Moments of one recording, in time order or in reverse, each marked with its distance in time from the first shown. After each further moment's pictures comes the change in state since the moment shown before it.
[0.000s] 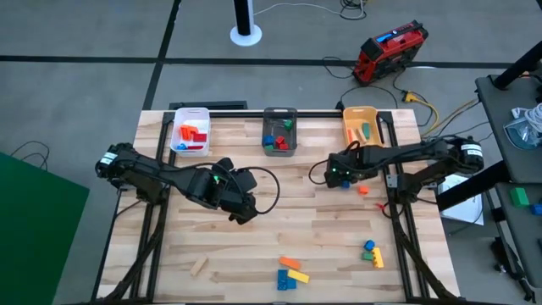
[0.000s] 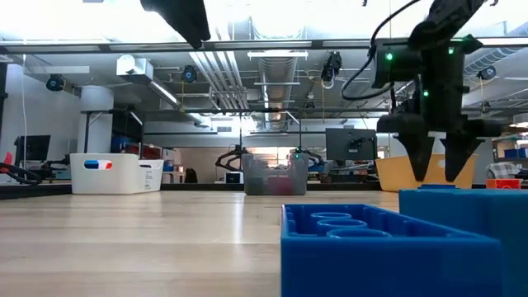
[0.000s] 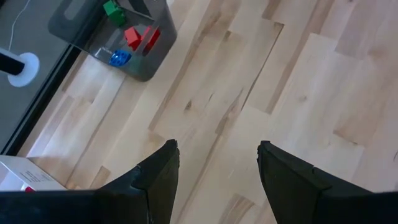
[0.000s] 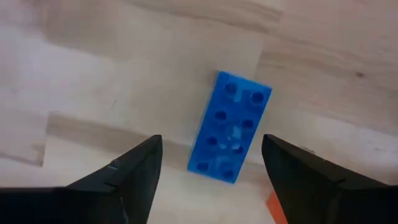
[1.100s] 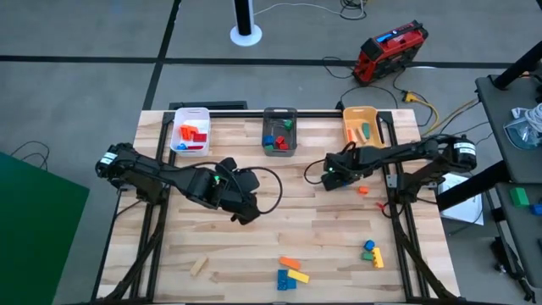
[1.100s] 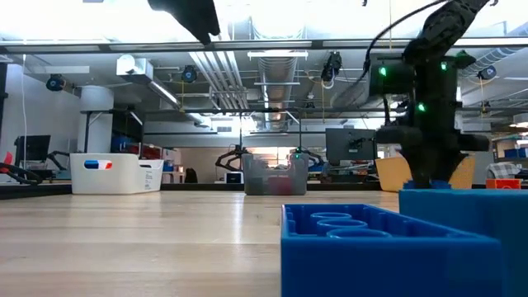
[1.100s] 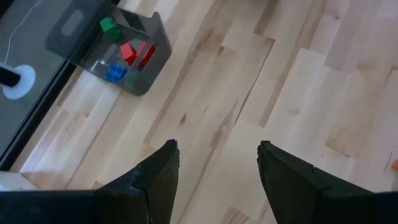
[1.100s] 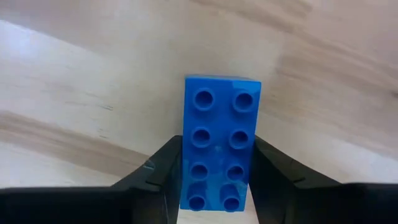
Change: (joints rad) left arm 0.001 0.000 0.000 0.060 -0.016 0.038; right arm -0.026 0.071 -0.036 0.125 -0.039 -0.133
